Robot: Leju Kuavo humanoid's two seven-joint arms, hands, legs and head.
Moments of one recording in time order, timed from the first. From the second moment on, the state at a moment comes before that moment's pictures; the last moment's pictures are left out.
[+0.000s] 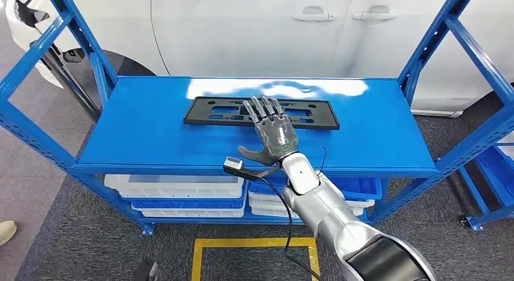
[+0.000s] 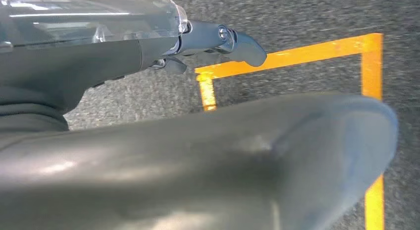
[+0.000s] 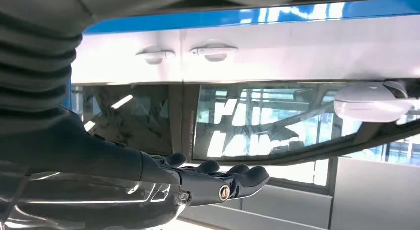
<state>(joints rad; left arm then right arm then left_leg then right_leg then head) -0.16 -0.04 0.12 -0.22 -0.09 0.00 -0.23 -0.80 0.19 0.44 -0.46 1.52 -0.66 0.11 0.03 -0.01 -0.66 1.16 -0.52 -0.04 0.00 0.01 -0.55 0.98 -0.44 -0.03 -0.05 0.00</state>
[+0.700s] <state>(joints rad) -0.16 -0.05 0.13 -0.22 -0.12 -0.01 -0.24 -0.82 0.17 0.63 -0.36 1.55 -0.55 0.23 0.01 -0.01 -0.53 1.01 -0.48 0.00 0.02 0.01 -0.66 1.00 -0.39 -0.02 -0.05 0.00</state>
